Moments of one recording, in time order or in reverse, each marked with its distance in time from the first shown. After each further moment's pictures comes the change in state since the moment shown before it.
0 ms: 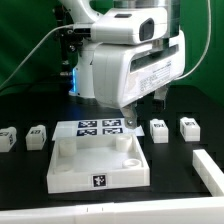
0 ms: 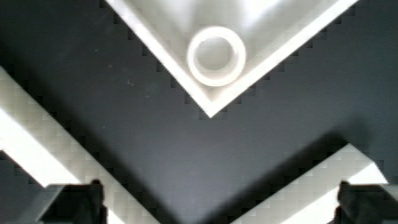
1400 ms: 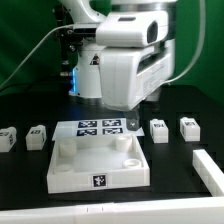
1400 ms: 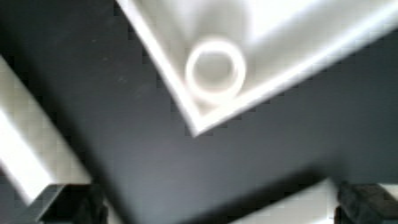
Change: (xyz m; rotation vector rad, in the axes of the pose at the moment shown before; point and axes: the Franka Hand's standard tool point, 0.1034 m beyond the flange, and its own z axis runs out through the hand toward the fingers) arm -0.040 -0.020 0.019 -0.019 0.016 -0.340
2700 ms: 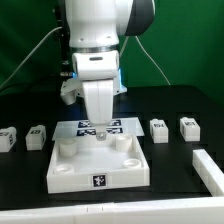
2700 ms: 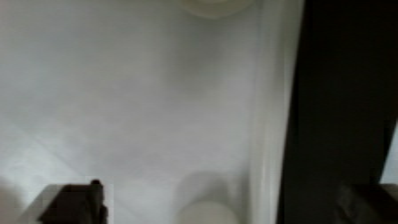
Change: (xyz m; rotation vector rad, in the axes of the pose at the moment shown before) arm -0.080 -0.080 0.057 0.002 0.012 -0.336
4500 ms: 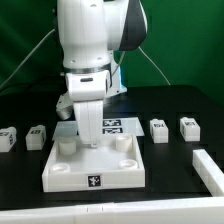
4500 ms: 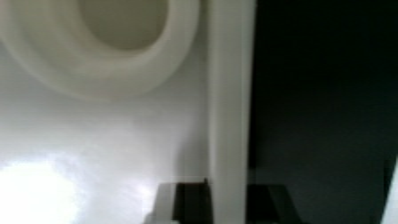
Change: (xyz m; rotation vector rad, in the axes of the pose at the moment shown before) arm -0.011 -0.016 0.030 0.034 0.016 0.046
